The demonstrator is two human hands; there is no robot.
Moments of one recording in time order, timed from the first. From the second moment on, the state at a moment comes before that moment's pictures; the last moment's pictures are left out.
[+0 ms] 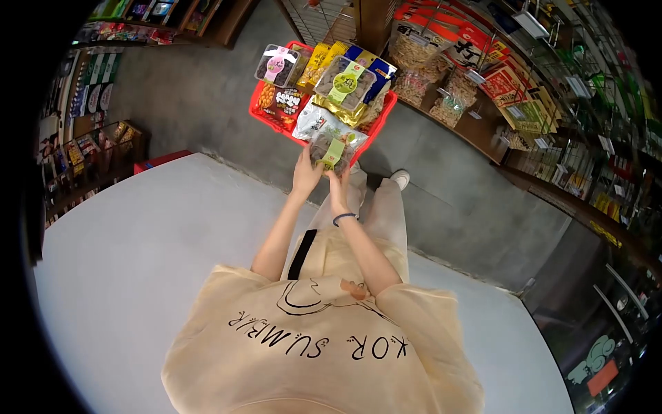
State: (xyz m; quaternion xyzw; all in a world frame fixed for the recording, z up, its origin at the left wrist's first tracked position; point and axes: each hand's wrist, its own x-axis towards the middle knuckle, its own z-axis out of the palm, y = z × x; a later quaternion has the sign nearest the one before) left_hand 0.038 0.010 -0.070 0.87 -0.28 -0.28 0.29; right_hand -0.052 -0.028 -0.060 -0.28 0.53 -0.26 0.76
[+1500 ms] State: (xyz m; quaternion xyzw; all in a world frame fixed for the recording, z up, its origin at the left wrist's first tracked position) left_hand -0.225 -0.365 0.455 0.40 -0.71 0.02 0.59; right_hand -0.372 -0.389 0.450 -0.72 0.23 -0.65 0.12
